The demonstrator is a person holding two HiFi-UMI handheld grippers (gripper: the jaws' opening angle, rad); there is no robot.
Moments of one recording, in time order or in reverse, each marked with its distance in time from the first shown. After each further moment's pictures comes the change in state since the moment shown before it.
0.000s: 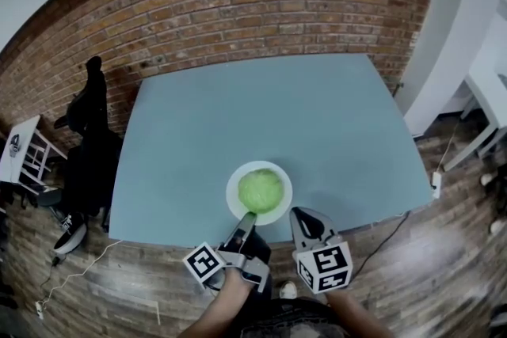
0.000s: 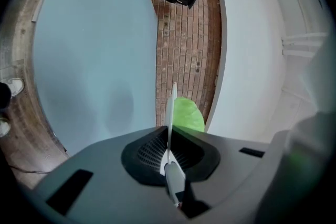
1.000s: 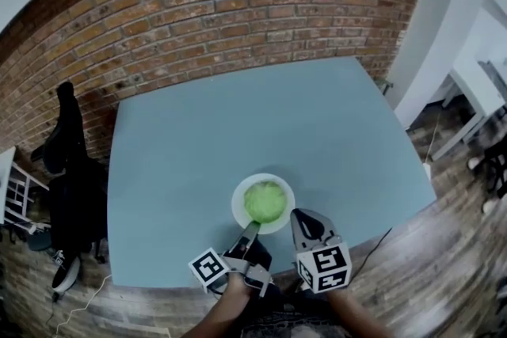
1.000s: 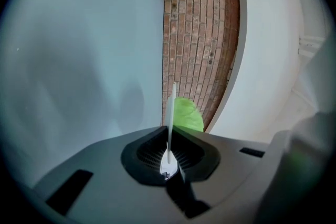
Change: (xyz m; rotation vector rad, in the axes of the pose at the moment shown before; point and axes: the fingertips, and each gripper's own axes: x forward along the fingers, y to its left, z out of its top) left arm 0.059 0.037 0.062 -0.022 0.183 0.049; right arm 0.086 -0.012 0.014 0.009 0.047 -0.155
